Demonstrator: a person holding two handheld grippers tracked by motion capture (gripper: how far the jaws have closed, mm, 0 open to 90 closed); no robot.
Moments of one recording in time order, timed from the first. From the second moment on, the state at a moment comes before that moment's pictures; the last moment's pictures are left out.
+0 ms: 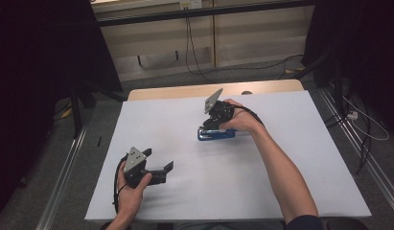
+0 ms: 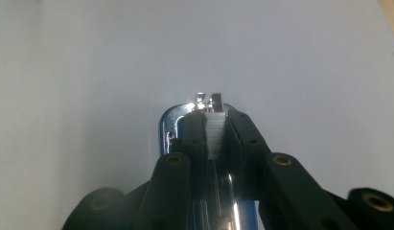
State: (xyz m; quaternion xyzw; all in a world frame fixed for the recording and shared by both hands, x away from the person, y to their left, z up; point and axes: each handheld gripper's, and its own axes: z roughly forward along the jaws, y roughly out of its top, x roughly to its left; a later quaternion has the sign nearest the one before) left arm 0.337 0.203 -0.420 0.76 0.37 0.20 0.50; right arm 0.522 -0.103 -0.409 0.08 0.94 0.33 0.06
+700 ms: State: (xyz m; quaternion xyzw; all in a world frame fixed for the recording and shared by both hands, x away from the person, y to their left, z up) left arm 0.337 0.204 -0.420 0.76 0.37 0.21 0.50; right arm 0.522 -0.100 -0.411 0.08 0.94 0.33 0.06
